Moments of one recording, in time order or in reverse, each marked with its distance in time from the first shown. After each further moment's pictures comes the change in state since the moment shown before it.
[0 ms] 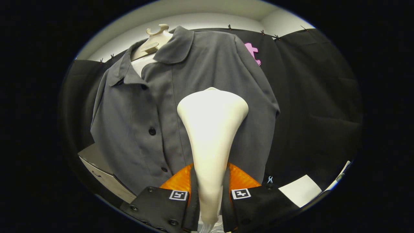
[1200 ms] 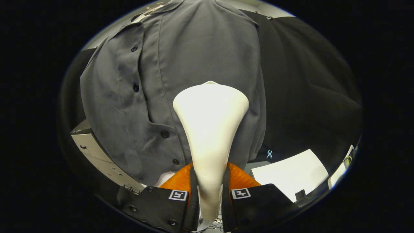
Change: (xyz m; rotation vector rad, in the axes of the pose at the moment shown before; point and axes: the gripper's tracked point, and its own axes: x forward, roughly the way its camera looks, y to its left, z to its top) arm -0.005 -0.038 -0.173 0.023 0.248 -0.022
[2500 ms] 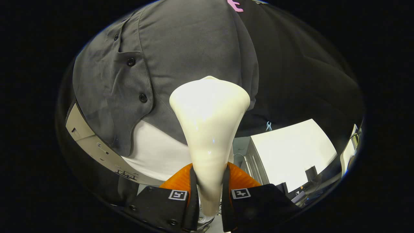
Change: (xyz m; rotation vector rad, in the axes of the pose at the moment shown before) arm 0.019 -0.036 -0.135 0.072 0.213 -0.035
